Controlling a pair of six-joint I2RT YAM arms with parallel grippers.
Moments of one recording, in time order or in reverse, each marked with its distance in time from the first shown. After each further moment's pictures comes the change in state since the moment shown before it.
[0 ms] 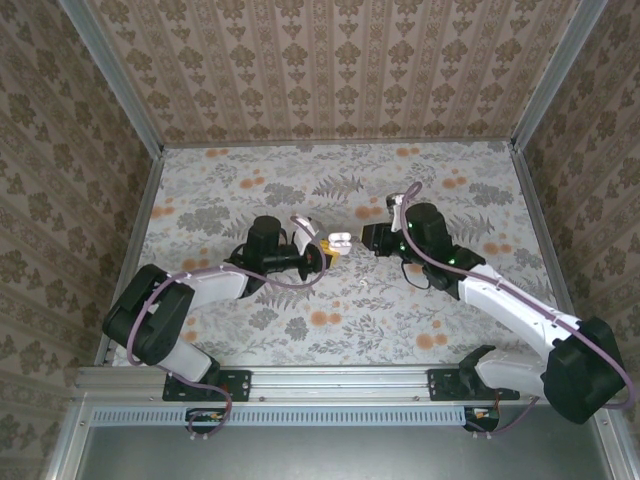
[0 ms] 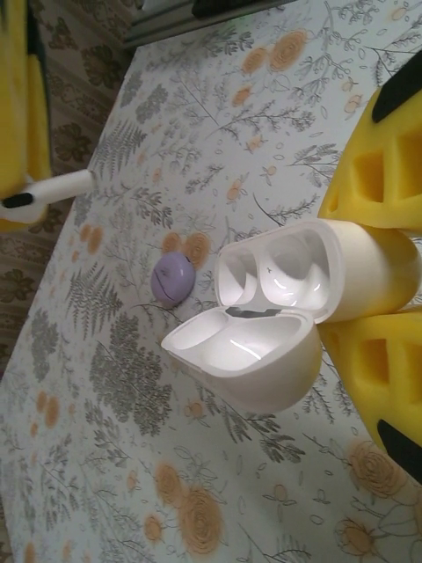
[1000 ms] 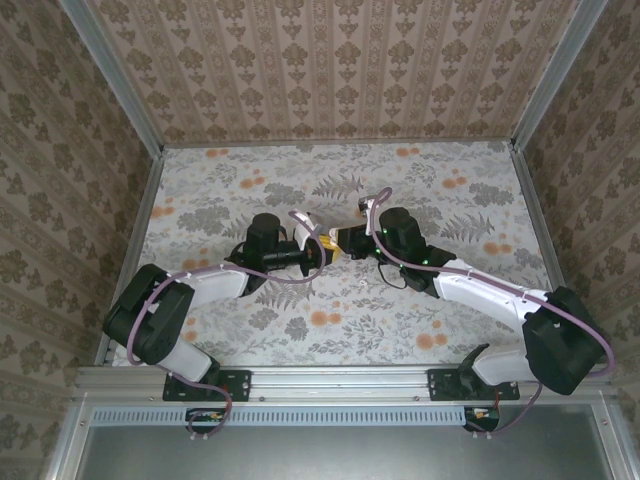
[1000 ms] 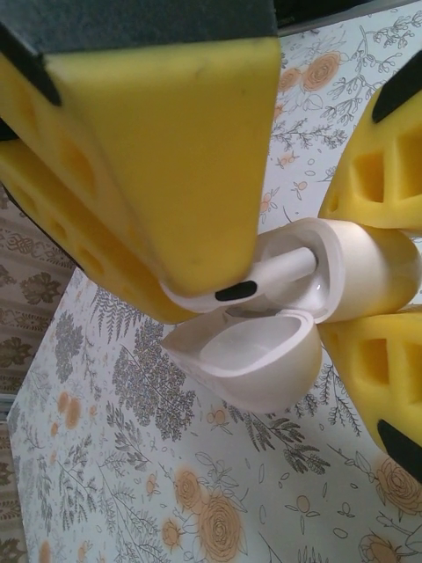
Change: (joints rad) left arm 0.000 0.001 0.014 0.045 0.010 -0.094; right arm 0.121 0.163 0.018 0.203 0.028 -0.010
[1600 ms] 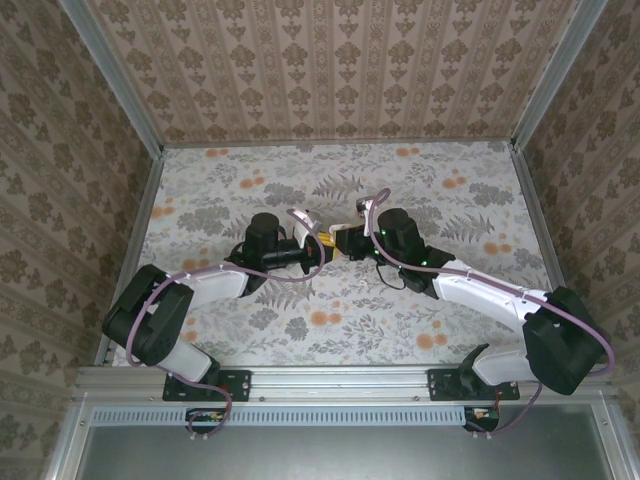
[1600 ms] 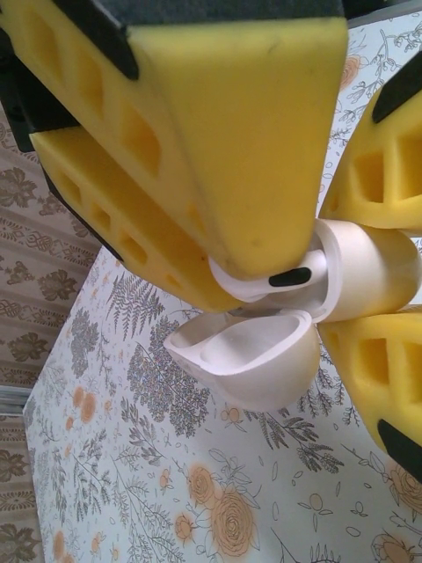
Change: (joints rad) left arm 0.000 -0.007 0.000 0.037 -0.011 -0.043; right arm 0.015 0.000 0.000 0.009 0.000 -0.001
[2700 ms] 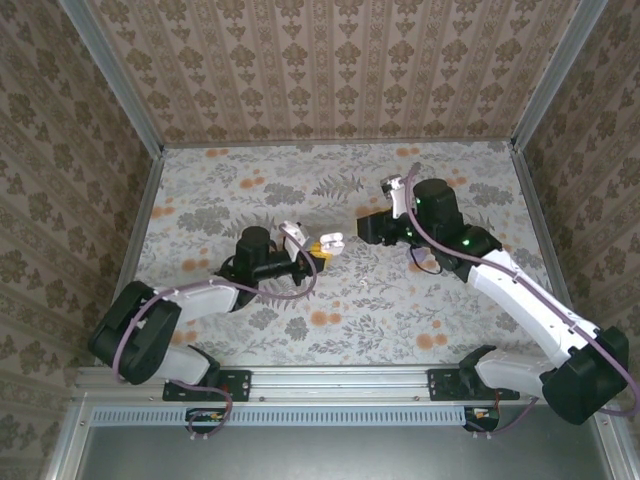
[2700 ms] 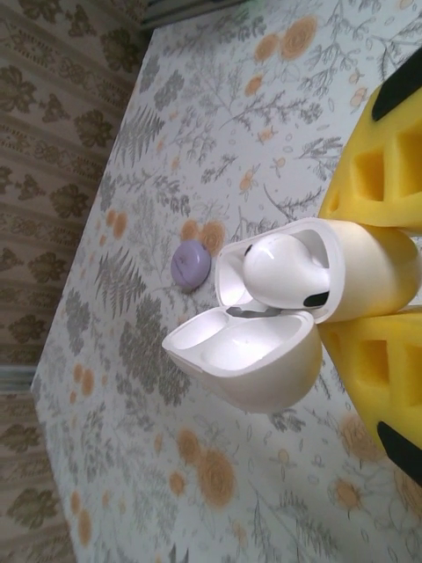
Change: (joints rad) left arm 0.001 -0.129 -0.142 0.011 -0.084 0.135; right arm -0.182 -0.166 0.250 -0.550 -0.195 -0.251
